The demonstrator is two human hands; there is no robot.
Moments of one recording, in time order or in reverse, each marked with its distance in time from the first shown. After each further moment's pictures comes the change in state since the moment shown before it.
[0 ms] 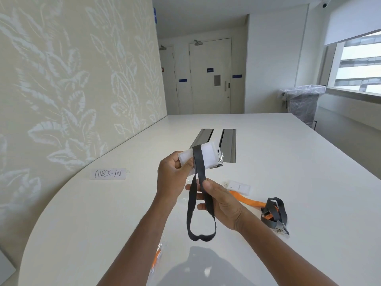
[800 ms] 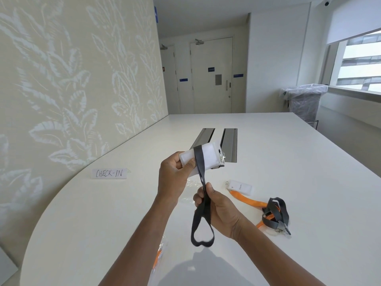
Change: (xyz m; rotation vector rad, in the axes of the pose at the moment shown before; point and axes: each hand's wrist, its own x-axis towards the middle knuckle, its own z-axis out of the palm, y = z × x) left_hand -0.001 -0.001 0.001 -0.070 -0.026 -0.046; right_hand 0.002 0.023 0.005 0.196 0.081 0.027
